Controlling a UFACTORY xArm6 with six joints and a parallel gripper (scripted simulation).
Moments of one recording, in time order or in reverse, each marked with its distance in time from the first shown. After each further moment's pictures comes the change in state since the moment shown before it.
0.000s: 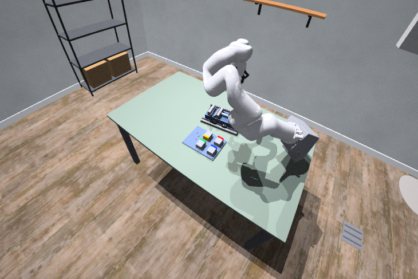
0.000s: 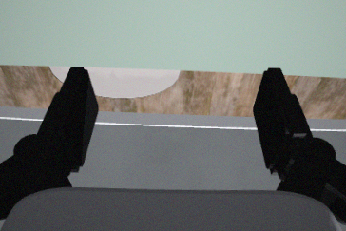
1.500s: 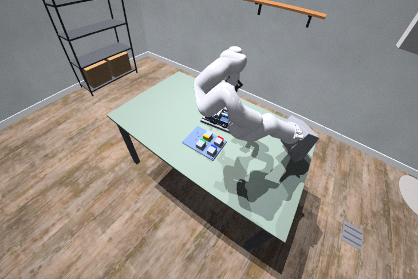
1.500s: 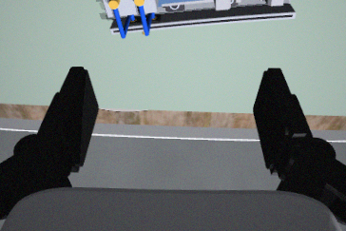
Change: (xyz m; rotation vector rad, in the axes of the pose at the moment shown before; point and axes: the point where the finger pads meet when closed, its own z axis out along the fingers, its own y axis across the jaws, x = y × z) arm 0.122 -0.010 0.010 0.000 0.000 0.001
